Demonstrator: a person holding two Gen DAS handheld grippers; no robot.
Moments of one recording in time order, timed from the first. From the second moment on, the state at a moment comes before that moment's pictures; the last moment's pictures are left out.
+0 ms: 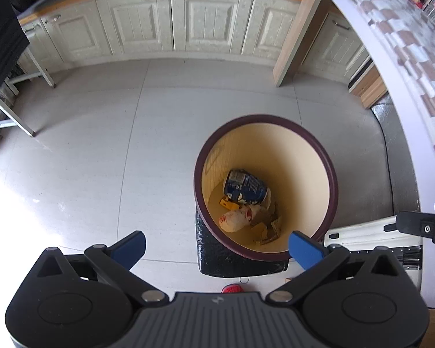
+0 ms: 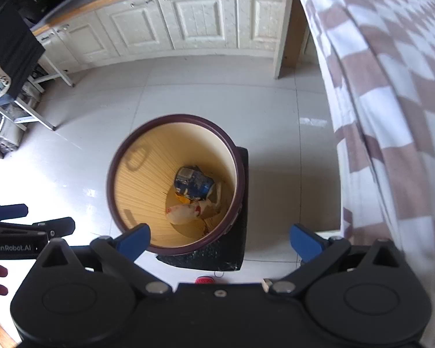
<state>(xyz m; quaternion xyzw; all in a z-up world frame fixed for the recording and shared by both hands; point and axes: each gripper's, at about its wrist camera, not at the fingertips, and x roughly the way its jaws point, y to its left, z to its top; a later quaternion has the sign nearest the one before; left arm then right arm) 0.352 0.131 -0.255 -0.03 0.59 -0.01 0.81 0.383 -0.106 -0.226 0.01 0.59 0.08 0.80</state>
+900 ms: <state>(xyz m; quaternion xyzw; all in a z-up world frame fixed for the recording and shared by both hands) 0.305 0.073 -0.115 -0.04 0.46 -0.01 0.89 0.322 -0.166 -0.086 0.04 0.46 0.10 0.88</state>
